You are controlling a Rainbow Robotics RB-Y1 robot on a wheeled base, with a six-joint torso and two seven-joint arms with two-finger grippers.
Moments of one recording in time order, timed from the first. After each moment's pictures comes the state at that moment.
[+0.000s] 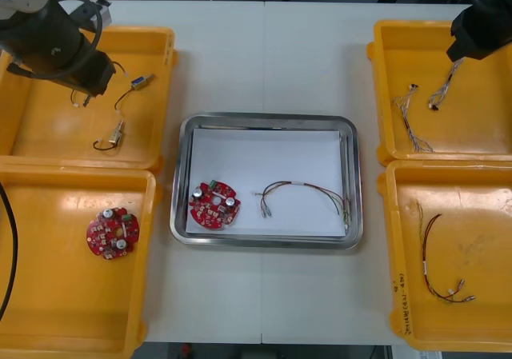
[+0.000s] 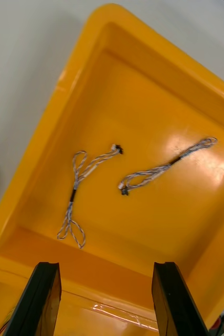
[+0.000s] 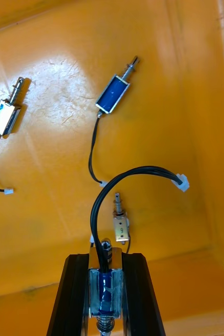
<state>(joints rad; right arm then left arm) -0.96 -0.69 -0.03 -1.56 -0.56 1.92 1.80 -0.87 0.58 0.01 -1.46 0.52 1.80 -1.67</state>
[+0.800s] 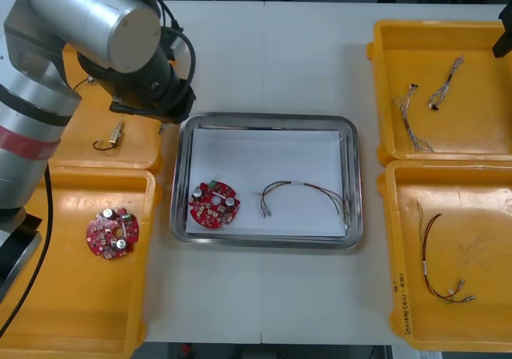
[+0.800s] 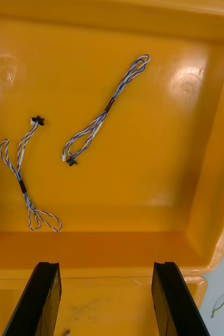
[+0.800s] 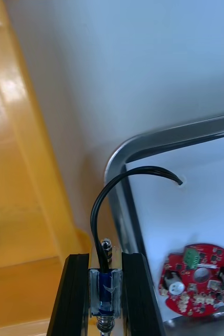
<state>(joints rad) -1.14 -0.69 -0.18 -1.07 -0.35 1.90 1.73 -0.84 0.48 -0.28 -1.70 0.55 1.83 -1.19</state>
